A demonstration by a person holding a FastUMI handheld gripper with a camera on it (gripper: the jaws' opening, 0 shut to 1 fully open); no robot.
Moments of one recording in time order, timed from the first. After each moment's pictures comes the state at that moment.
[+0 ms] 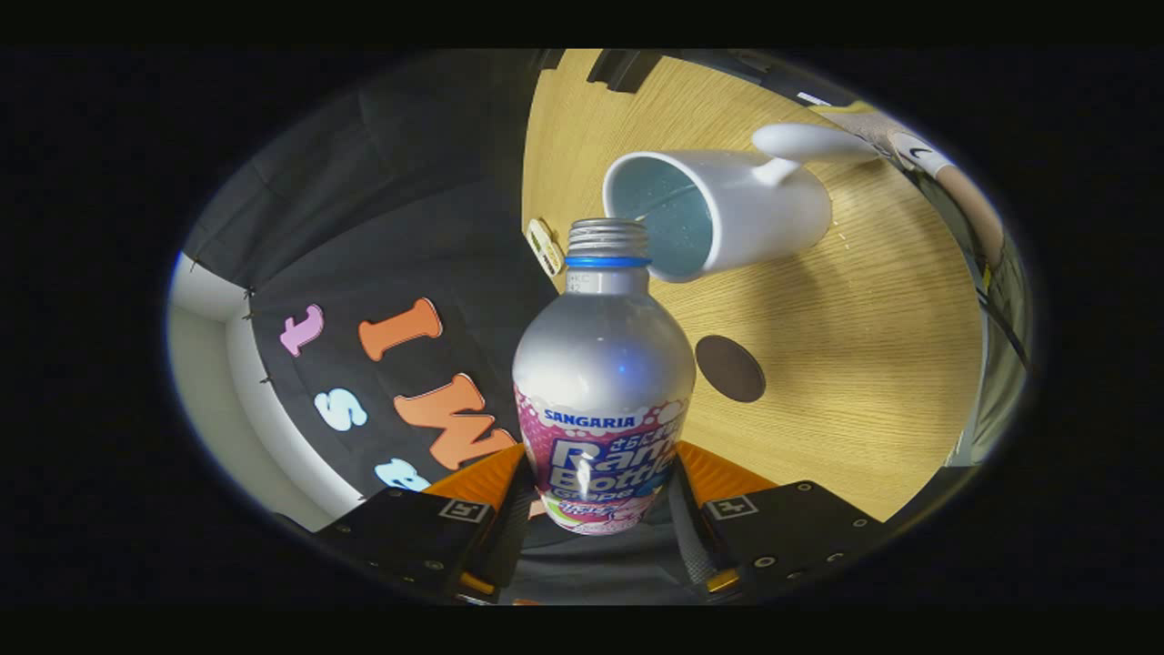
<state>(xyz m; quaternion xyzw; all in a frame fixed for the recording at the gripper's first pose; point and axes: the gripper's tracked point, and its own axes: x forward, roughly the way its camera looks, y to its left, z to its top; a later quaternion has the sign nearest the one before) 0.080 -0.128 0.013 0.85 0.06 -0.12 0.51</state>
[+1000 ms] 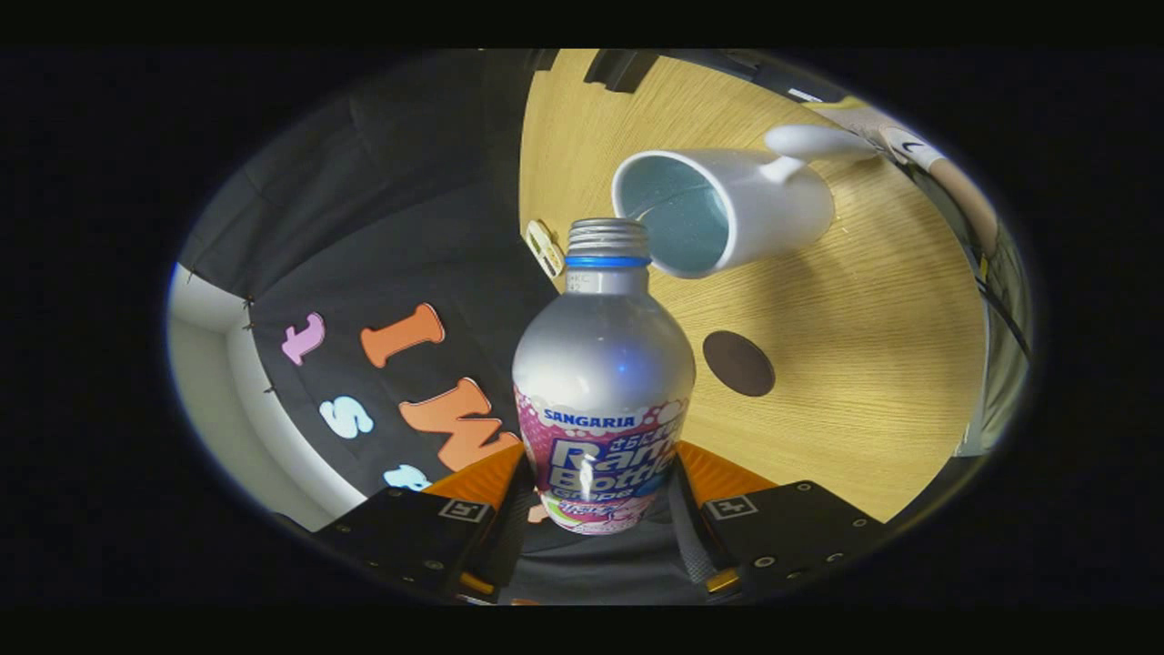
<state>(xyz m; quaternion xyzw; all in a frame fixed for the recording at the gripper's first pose) 0.084 -0.127 0.018 0.86 0.05 -0.12 0.49</state>
